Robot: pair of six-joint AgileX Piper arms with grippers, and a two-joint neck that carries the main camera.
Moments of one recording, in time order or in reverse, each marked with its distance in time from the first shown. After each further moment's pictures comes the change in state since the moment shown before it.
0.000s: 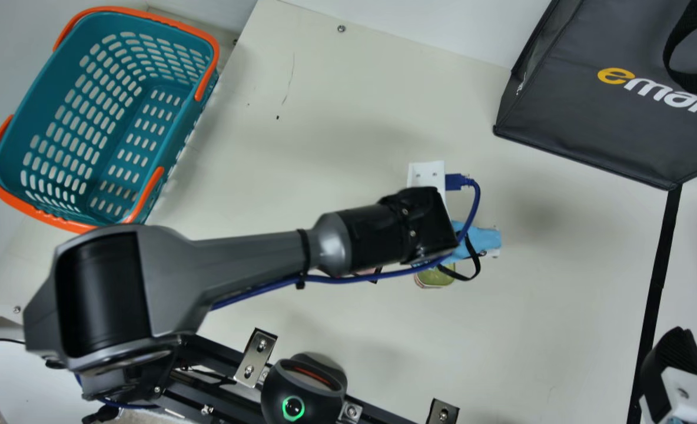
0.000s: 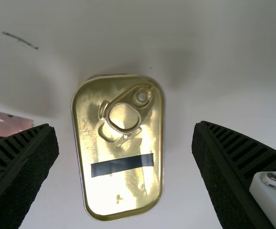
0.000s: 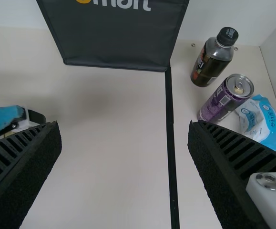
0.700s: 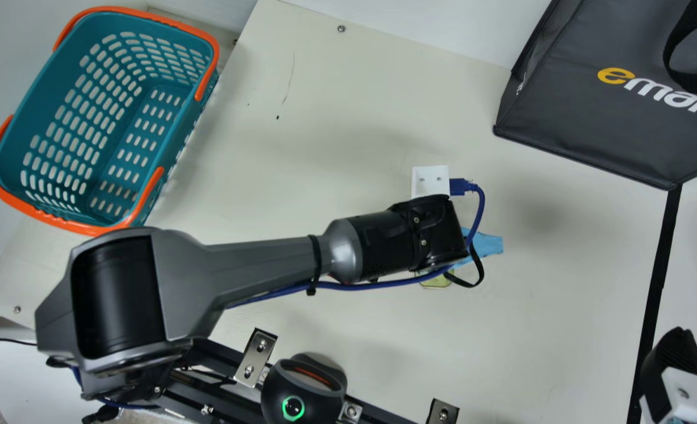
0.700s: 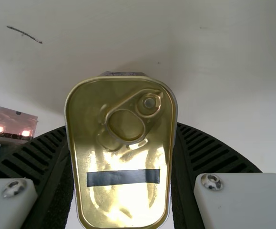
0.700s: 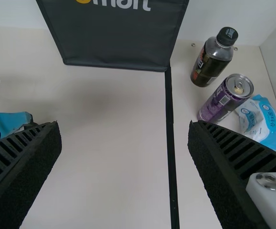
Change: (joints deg) left arm -2.6 3.9 -4.2 3.8 5.0 -3.9; right arm 0.0 0.0 0.0 0.0 0.0 0.0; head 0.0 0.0
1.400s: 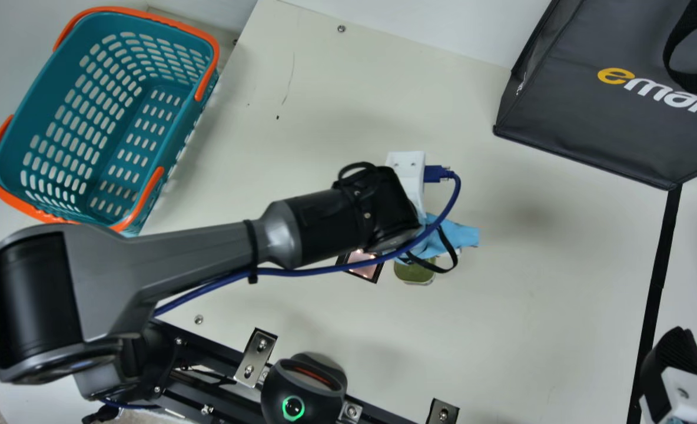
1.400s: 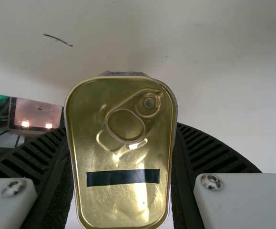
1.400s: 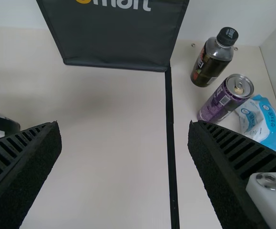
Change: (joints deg) left arm 3.8 -9.0 7.8 -6.1 -2.9 10.0; right arm 0.0 0.0 0.0 0.0 0.0 0.0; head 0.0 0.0
